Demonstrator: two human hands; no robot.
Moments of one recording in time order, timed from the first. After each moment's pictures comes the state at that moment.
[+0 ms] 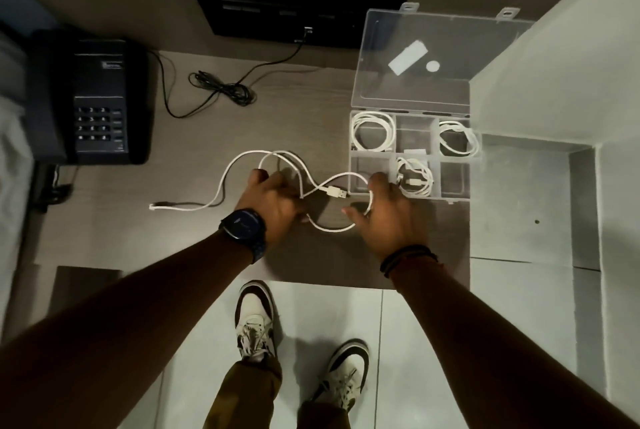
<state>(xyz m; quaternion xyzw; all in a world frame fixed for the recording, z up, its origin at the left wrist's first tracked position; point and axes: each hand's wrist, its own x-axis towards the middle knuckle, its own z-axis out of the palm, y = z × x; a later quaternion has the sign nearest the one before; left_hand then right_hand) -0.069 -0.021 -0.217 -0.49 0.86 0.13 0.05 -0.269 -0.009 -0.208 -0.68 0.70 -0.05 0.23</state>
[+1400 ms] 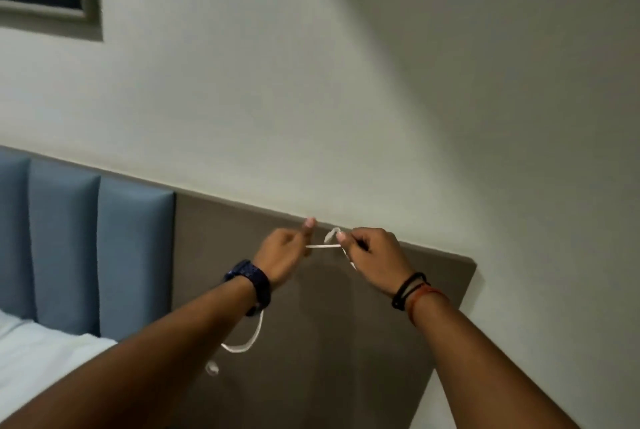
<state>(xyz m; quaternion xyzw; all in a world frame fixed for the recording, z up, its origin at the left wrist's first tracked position) -0.021 -0.068 0.541 -0.52 0.61 0.28 -0.53 -0.201 -0.083 0.572 -0.81 0.43 -0.38 0.09</state>
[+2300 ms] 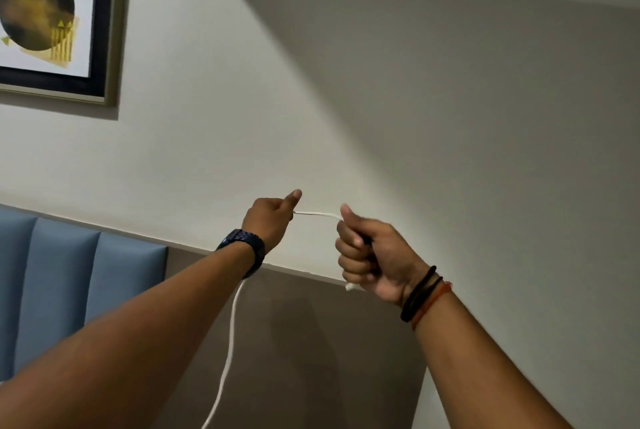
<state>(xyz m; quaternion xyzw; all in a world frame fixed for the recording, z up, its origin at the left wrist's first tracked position) -0.030 -0.044 0.672 -0.53 0.55 0.18 -0.62 -0.217 0.018 0.692 -0.68 0.23 -0.35 0.60</state>
